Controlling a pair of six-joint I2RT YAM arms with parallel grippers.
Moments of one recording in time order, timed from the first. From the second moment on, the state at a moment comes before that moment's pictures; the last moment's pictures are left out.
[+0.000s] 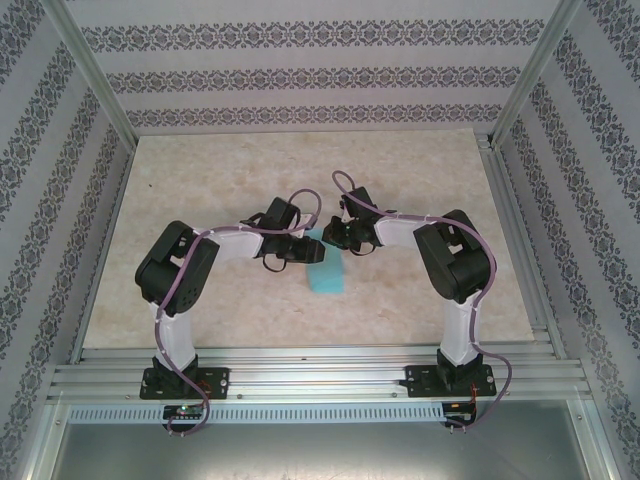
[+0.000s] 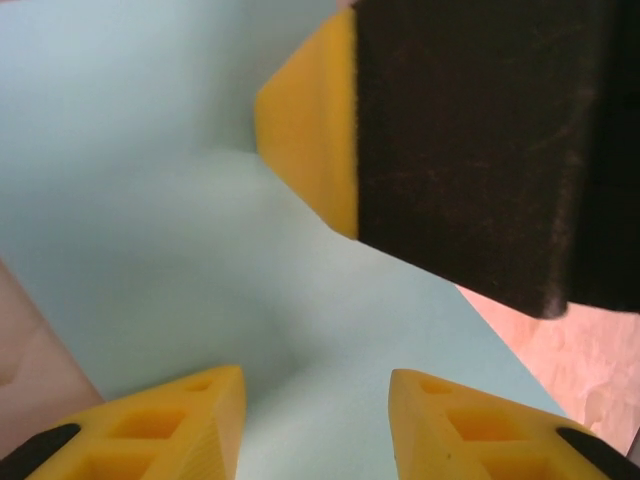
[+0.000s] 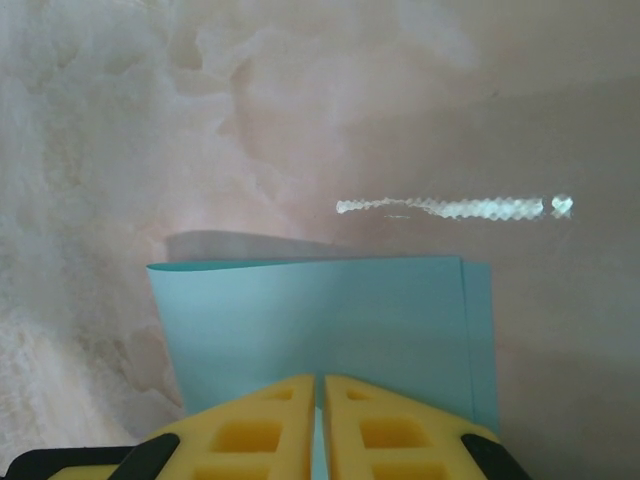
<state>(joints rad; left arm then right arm) -0.56 1.92 1.06 -0.13 0.52 -0.44 0.50 1.99 1.13 -0.11 -0.36 0.74</state>
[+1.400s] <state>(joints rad) -0.81 1.79 0.88 -0.05 0.52 -0.34 0.50 1.99 1.15 -0.14 -0.33 0.70</state>
